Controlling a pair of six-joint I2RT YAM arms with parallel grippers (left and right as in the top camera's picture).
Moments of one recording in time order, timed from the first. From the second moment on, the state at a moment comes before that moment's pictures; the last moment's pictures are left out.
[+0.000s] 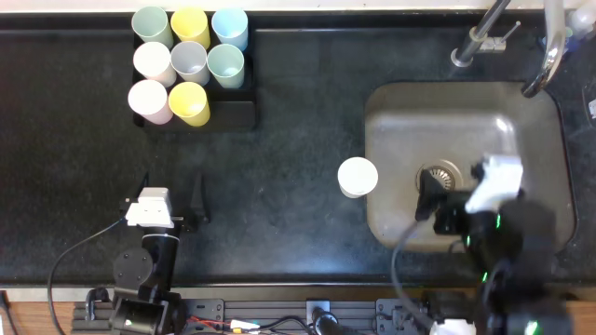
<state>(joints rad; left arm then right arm) -0.15 0.01 0.01 -0.08 -0.10 -0.05 0.02 0.71 0.99 -1.01 -0.08 0.10</state>
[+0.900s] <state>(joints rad) -0.15 0.01 0.01 -0.08 -0.10 -0.05 0.26 1.61 1.24 -1.17 -0.02 -0.15</state>
